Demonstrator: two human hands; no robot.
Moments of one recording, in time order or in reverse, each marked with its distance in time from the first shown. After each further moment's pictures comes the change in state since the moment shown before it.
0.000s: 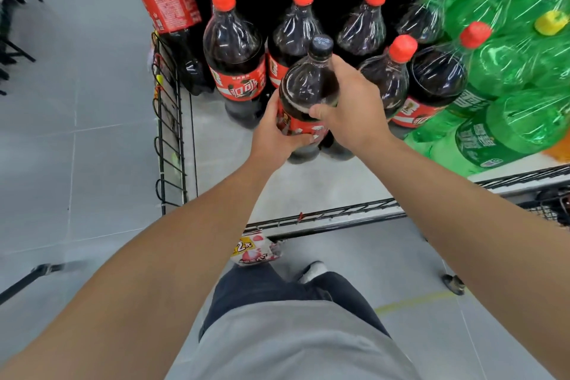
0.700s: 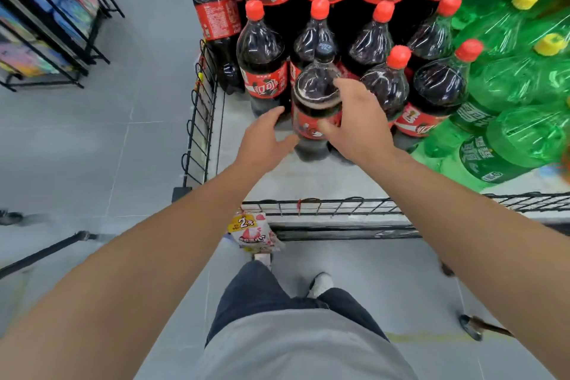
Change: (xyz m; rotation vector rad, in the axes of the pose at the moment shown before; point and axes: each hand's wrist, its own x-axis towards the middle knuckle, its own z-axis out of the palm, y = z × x) left_hand -0.064 0.040 -0.022 0.632 0.146 -0.020; right_hand -0.039 0.005 -0.018 -0.182 -0.090 -0.146
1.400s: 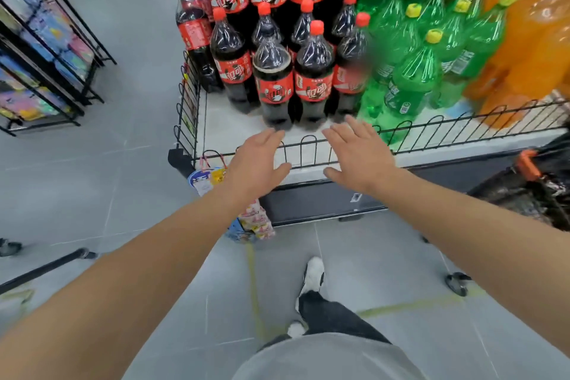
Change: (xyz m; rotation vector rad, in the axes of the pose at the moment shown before) left_hand -0.212 0.059 0.014 0.419 -0.099 0.288; right_hand -0.233 0.040 -0.049 -0.519 -0.238 -0.103
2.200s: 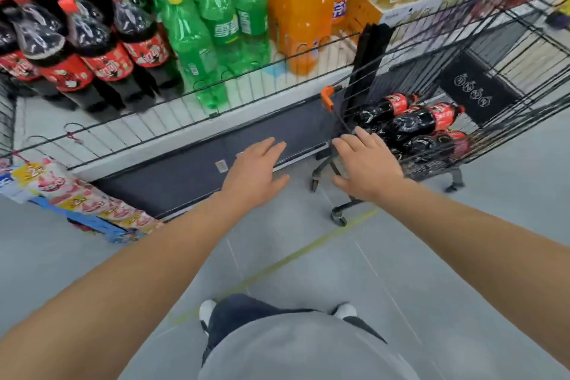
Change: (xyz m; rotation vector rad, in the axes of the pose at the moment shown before) left_hand -0.079 0.400 0.175 0.010 -0.201 0.315; right_hand -0.373 0.298 0.084 0.044 -0.108 0.380
